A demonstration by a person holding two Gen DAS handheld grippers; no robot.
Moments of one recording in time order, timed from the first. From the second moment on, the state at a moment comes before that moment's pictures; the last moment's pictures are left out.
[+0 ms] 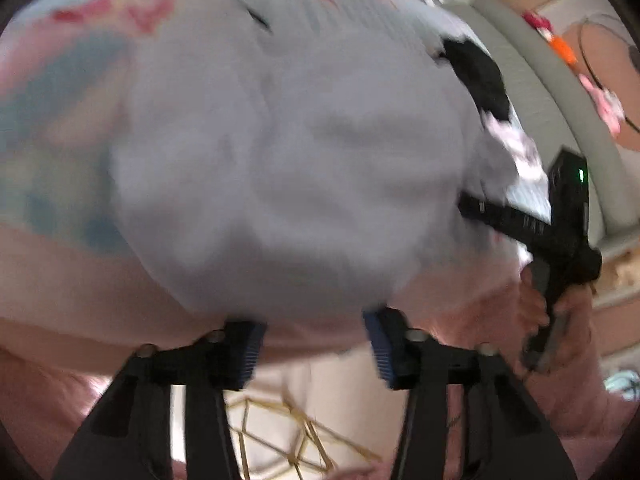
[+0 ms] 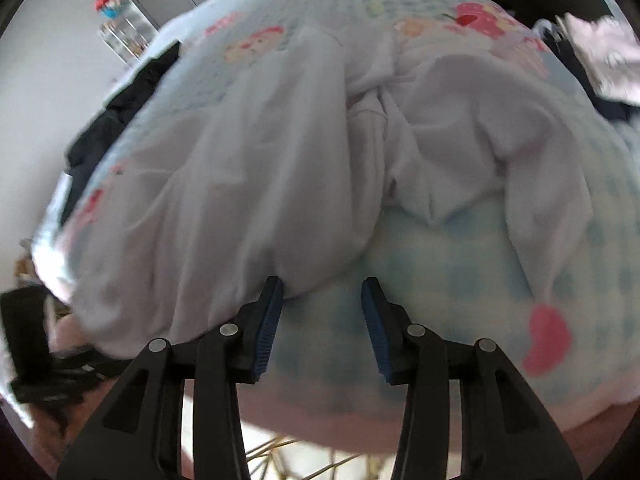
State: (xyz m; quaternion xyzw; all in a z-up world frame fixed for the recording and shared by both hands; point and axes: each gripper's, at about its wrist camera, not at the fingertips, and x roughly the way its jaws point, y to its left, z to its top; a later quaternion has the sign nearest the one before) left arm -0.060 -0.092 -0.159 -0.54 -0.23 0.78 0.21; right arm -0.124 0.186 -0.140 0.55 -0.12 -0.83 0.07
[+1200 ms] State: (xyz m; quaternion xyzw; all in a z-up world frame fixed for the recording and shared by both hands) left arm -0.090 -0.117 -0.085 -0.37 -0.33 0.85 0.18; right arm -0.102 0.203 -0.104 0.47 -0.20 -0.85 0.15
